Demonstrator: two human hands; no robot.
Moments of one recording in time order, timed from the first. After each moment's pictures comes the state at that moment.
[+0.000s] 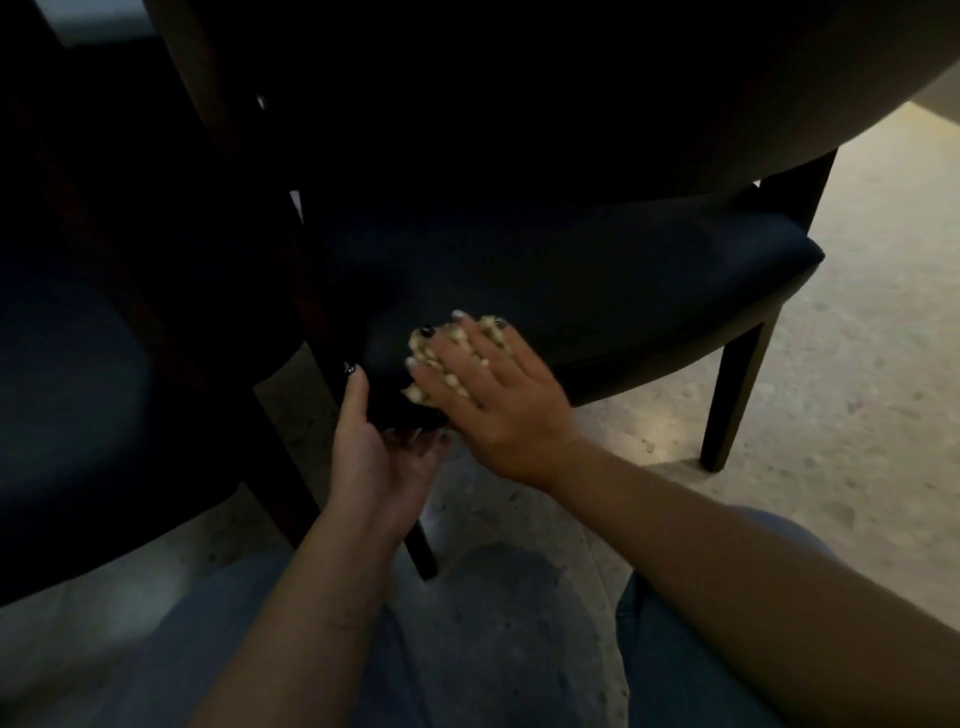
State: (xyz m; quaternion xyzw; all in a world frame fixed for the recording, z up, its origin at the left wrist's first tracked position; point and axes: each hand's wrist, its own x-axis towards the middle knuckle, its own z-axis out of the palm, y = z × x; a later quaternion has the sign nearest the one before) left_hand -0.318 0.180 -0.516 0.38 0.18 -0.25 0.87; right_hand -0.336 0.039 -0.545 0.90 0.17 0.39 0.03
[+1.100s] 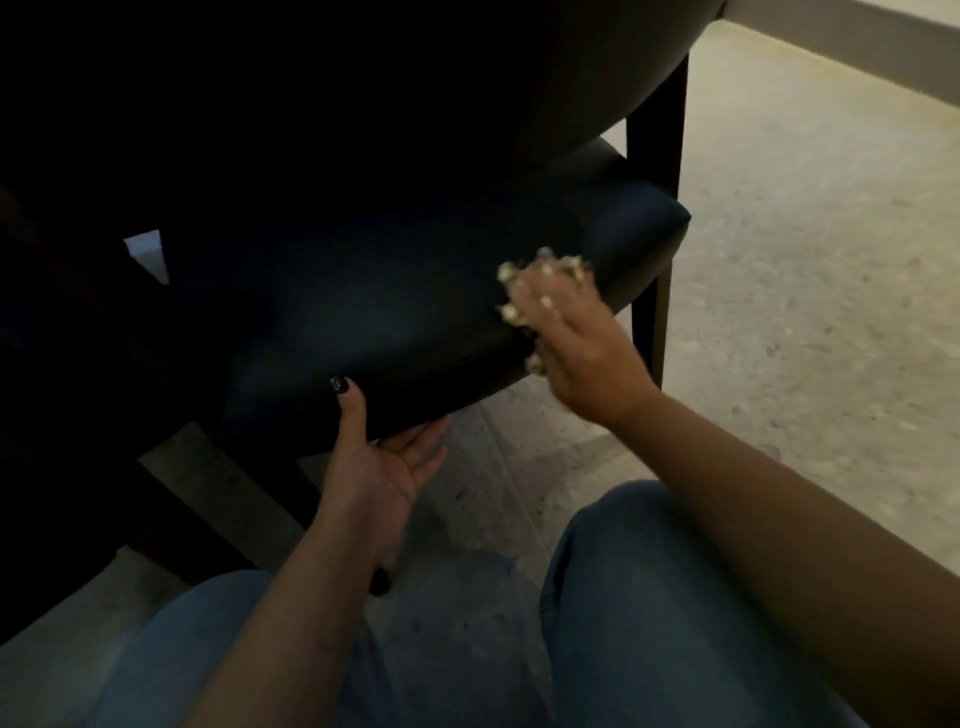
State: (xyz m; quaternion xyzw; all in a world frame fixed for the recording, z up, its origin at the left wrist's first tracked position) left_hand -0.341 0.109 -0.537 0.49 0.12 -0.32 0.80; right_hand -0.393 -0.113 -0.543 0.94 0.04 0.33 -0.11
